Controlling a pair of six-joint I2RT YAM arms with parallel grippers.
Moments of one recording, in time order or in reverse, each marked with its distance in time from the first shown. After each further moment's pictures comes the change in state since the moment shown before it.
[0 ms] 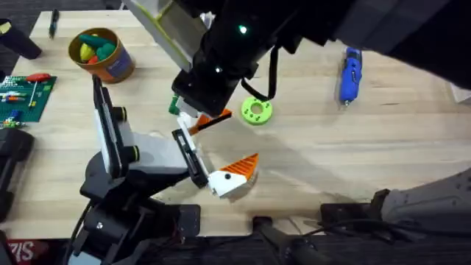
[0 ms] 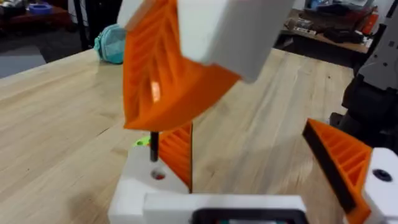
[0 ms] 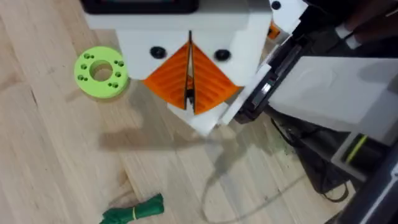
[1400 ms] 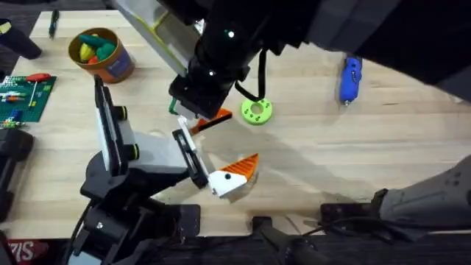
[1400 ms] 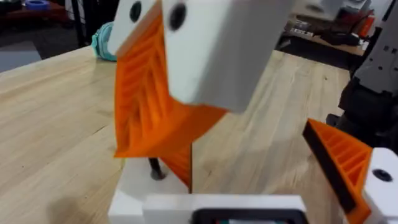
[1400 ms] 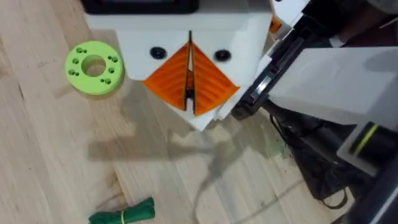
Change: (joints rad) left arm 0.000 0.001 0.000 -0.001 0.002 -0.020; right arm -0.003 0.048 0.013 -0.005 -0.035 -0.015
